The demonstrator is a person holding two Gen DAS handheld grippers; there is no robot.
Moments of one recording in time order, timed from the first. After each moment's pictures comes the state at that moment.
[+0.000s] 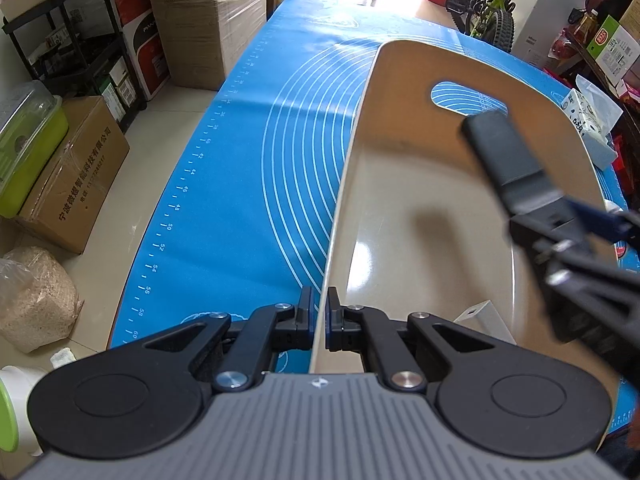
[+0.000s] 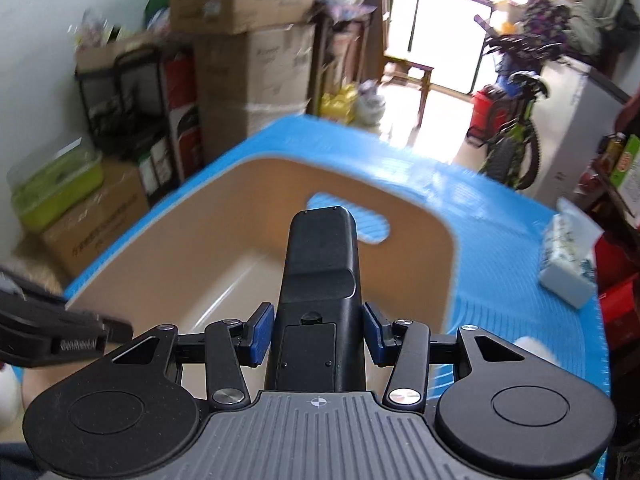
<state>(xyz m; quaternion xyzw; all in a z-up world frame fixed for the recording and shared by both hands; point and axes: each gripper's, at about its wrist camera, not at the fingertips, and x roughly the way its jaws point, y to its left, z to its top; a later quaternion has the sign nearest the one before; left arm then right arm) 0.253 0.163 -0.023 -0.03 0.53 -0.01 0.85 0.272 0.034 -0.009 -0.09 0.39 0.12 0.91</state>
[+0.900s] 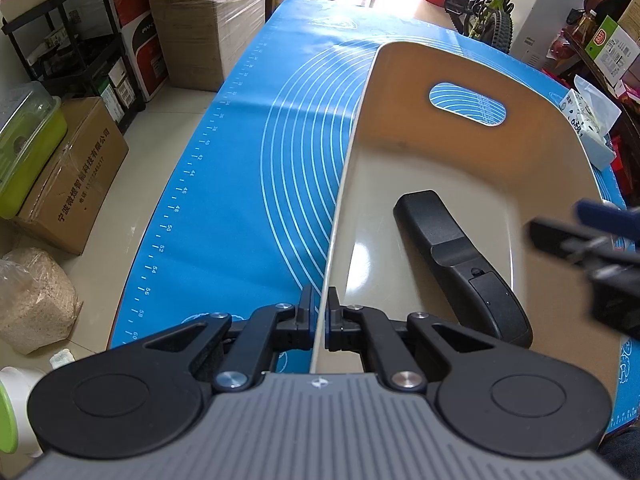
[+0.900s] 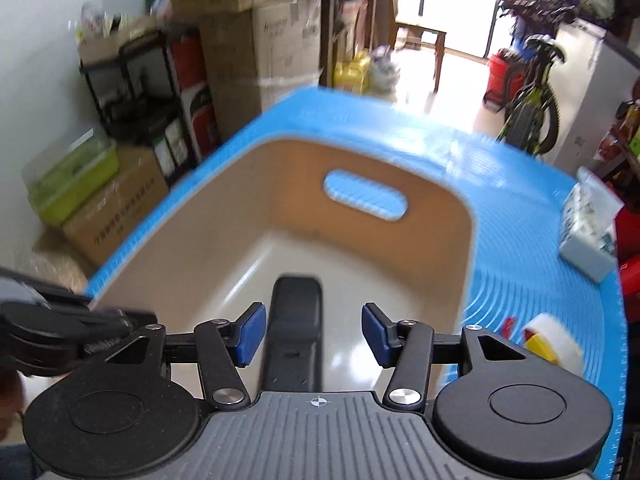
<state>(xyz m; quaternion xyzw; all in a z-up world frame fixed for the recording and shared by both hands) 0.254 0.163 -0.021 -0.03 0.53 -0.02 0.85 0.262 0.006 0.020 -0.04 0.41 0.13 0.90</state>
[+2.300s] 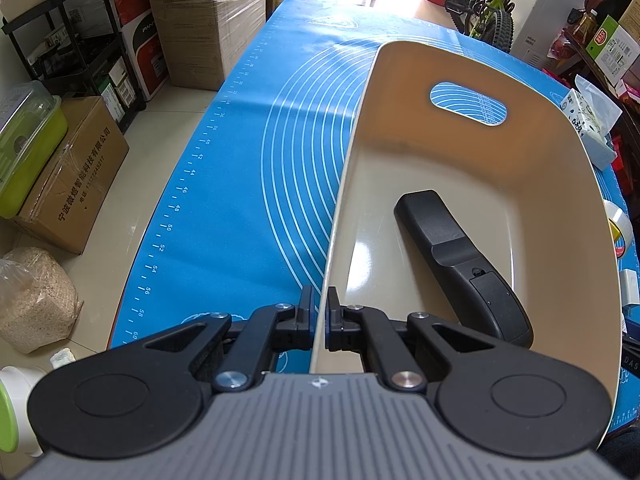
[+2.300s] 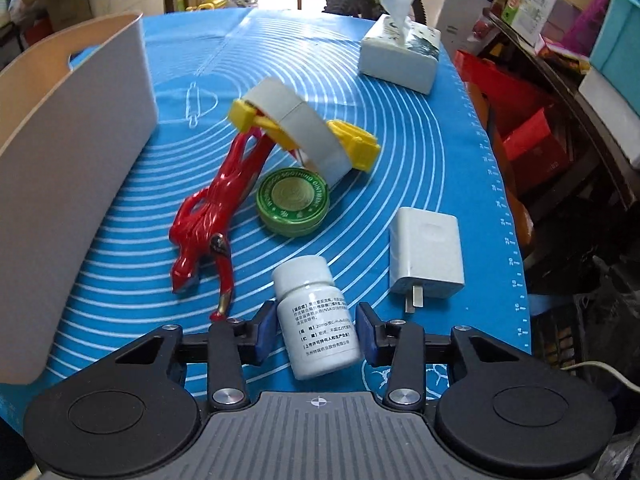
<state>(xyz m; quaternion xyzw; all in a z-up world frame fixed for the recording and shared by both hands) 0.254 0.163 -0.022 -0.03 0.53 -0.02 0.85 0.221 -0.164 -0.091 -0.03 0.50 -0.03 0.86</state>
